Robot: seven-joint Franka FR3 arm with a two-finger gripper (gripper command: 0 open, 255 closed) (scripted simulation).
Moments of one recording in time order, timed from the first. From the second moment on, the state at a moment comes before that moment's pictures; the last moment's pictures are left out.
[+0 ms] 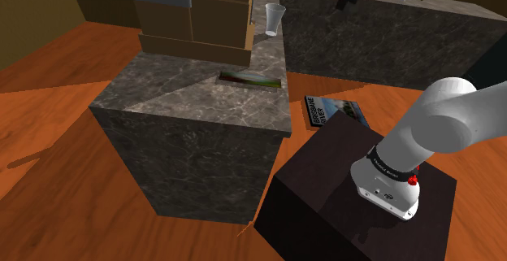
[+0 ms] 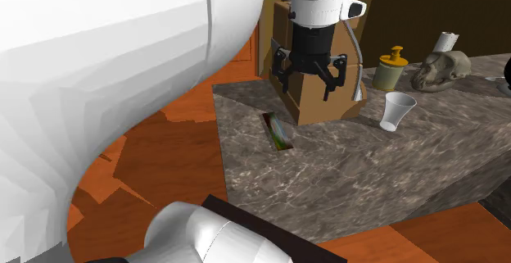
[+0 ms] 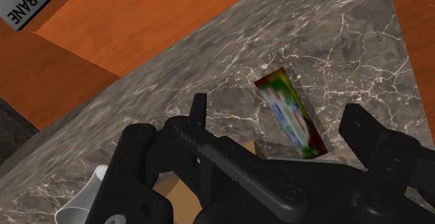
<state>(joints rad) 0.01 -0.75 -0.06 -2.28 -0.05 1.62 -0.10</state>
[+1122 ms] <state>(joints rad) 0.12 -0.34 -0.04 -2.32 -0.02 2.03 -0.22</state>
